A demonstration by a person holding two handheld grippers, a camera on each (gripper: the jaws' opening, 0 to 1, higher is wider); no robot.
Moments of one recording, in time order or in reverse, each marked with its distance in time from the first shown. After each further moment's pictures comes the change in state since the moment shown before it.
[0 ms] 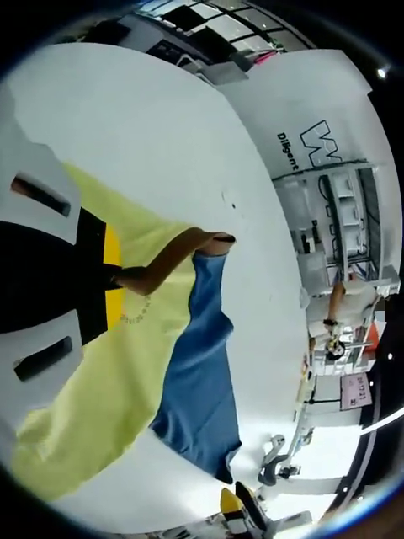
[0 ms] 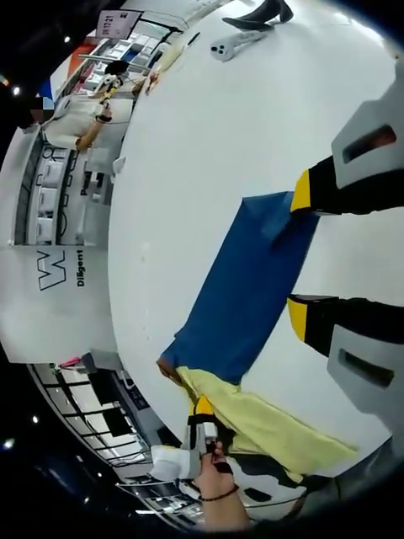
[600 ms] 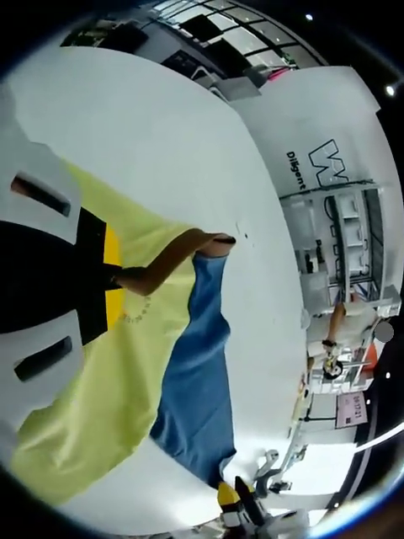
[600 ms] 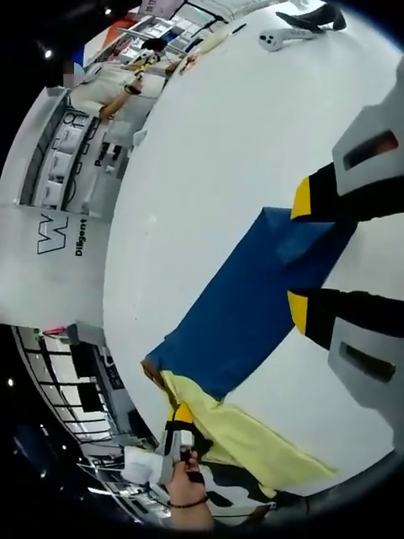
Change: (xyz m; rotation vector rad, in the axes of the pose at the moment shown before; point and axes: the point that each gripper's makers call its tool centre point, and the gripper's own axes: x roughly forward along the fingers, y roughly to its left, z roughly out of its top) left arm -0.021 0.029 -0.020 -0.061 0.010 0.066; right arm 0.036 0.016 0.015 -0.213 0.009 0.046
